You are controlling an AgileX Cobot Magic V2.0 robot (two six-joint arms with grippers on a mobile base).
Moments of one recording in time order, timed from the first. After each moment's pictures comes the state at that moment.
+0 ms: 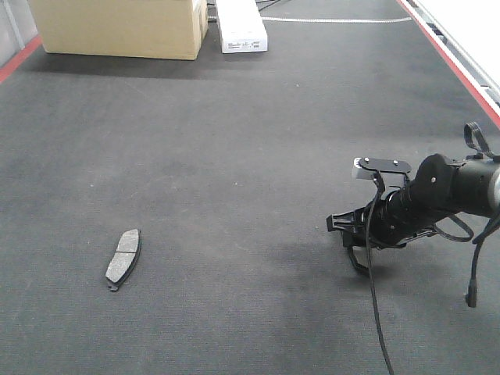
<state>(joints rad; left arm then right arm) -0.34 0.50 -0.54 0.30 0.67 -0.59 0.16 1.87 -1.10 0.25 0.49 -0.08</state>
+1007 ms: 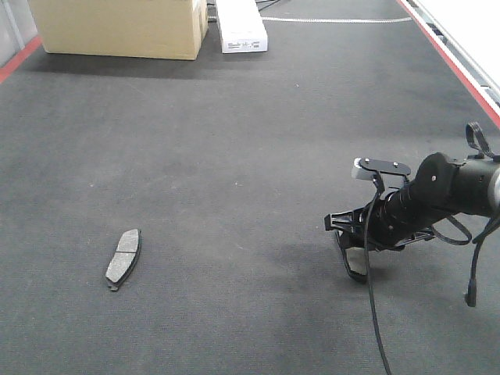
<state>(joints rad) -0.34 0.50 -0.54 0.30 0.67 -0.59 0.16 1.87 -1.10 0.29 0.51 -0.08</state>
